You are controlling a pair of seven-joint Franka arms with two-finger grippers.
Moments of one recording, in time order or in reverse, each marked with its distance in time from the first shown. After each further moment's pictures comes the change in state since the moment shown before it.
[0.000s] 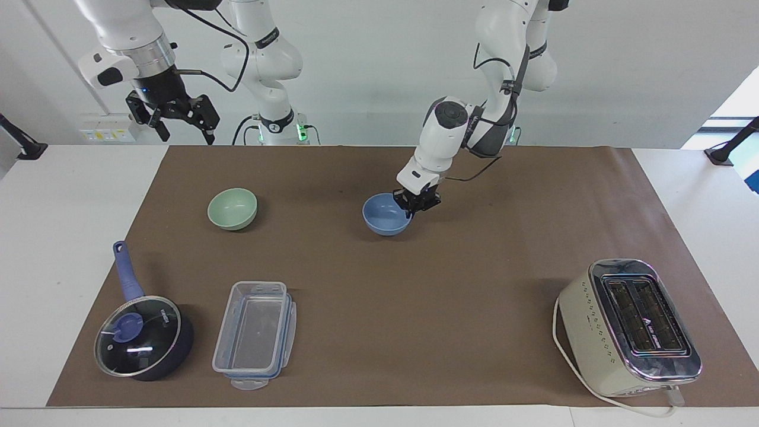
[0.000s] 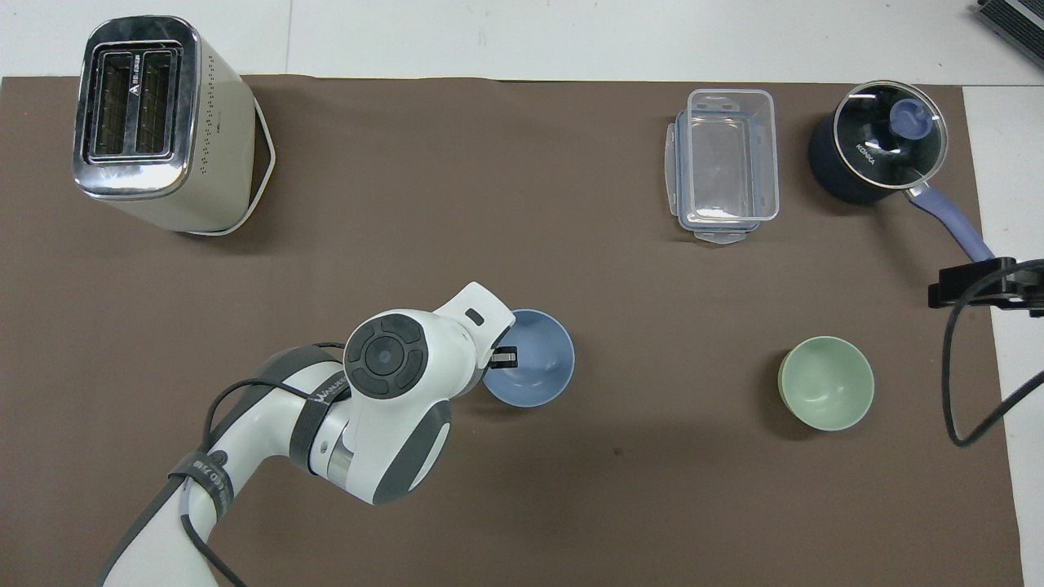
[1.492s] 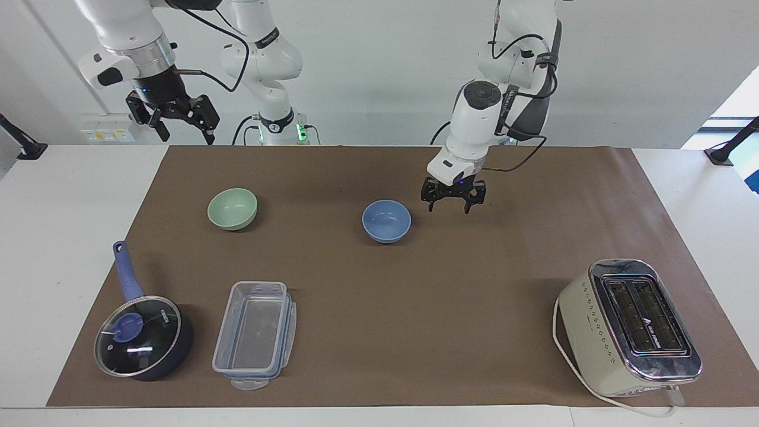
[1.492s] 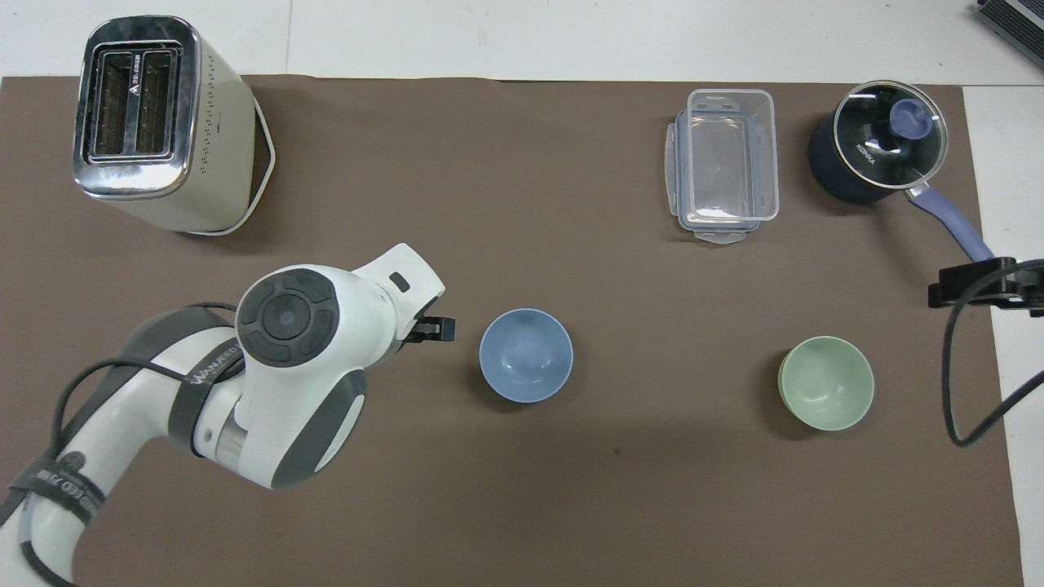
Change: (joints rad) left arm 0.139 -0.151 0.028 0.036 0.200 -0.198 0.132; right arm 0.000 0.000 0.000 0.000 0.000 0.000 0.000
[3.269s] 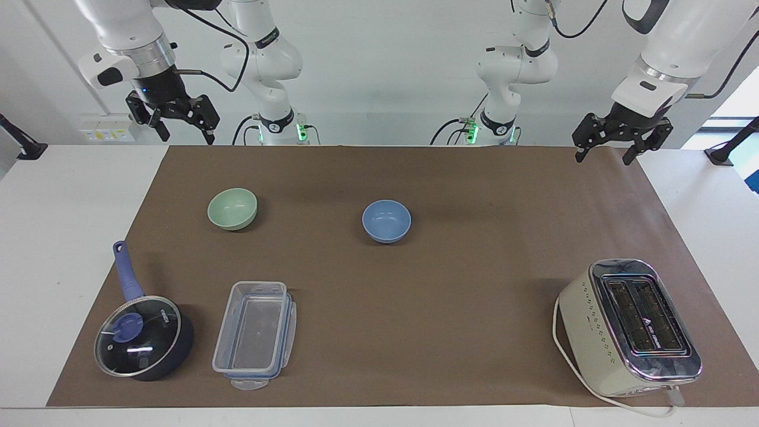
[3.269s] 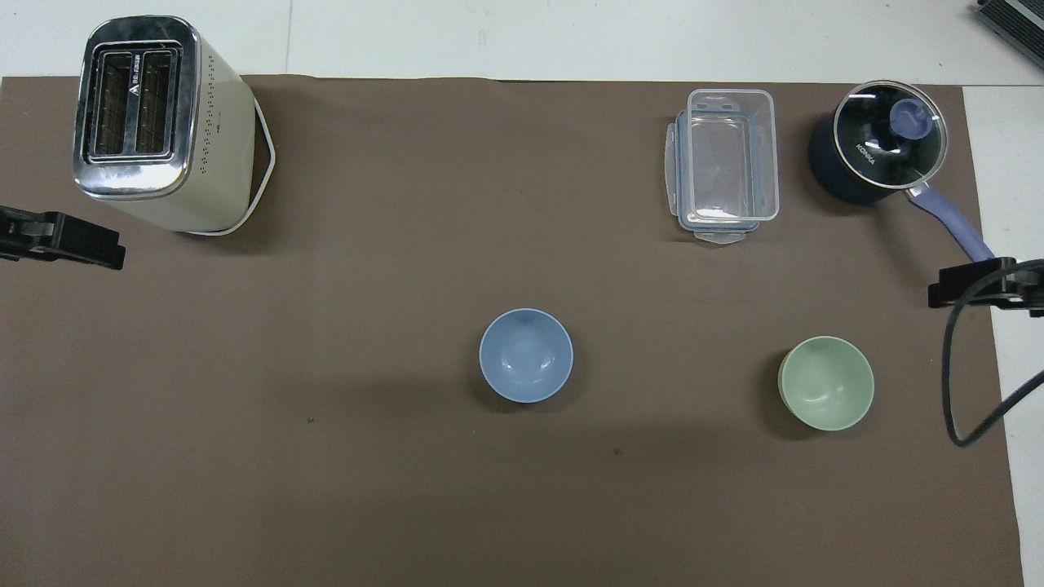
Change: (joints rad) left arm 0.416 -0.001 0.011 0.612 0.003 -0.708 0.452; right arm 0.000 0.000 0.000 0.000 0.000 0.000 0.000
